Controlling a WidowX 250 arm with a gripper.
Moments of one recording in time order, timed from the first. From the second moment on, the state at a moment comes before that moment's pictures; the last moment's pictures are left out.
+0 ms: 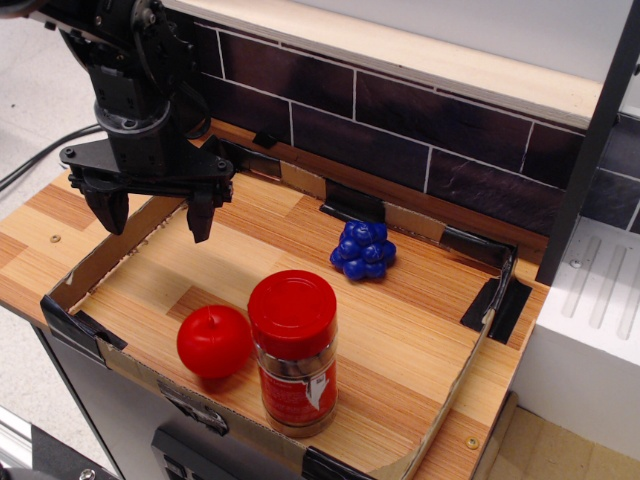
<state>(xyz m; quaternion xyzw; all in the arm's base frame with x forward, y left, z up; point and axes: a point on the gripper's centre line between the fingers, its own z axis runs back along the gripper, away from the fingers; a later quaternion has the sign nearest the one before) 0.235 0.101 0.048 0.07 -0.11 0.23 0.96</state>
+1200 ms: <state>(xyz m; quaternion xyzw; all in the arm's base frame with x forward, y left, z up) 0.240 0.015 0.099 0.01 -0.08 0.17 0.98</state>
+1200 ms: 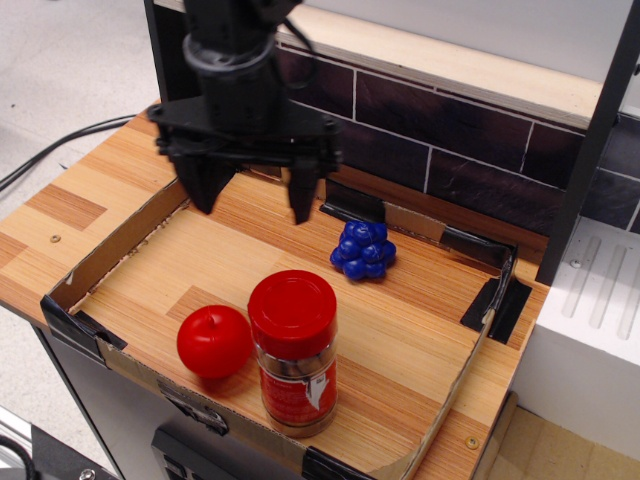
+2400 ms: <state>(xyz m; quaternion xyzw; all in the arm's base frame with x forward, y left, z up) 0.209 -0.042 0.087 -0.01 -0.08 0.01 1.00</state>
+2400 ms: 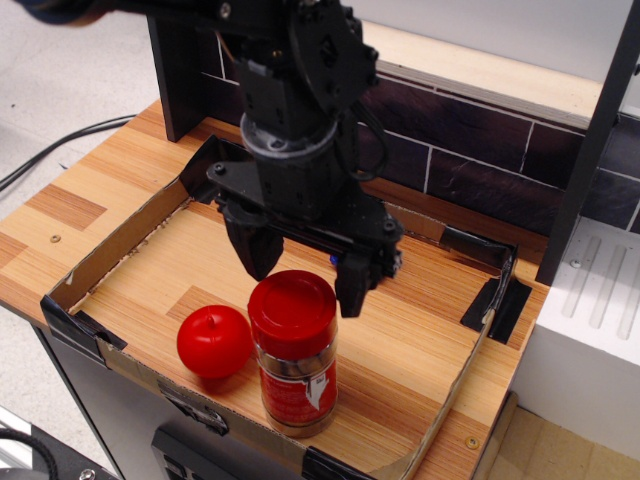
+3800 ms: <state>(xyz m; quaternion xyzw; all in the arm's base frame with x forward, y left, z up) 0.183 -0.051 0.079 0.01 0.05 -0.05 1.00</state>
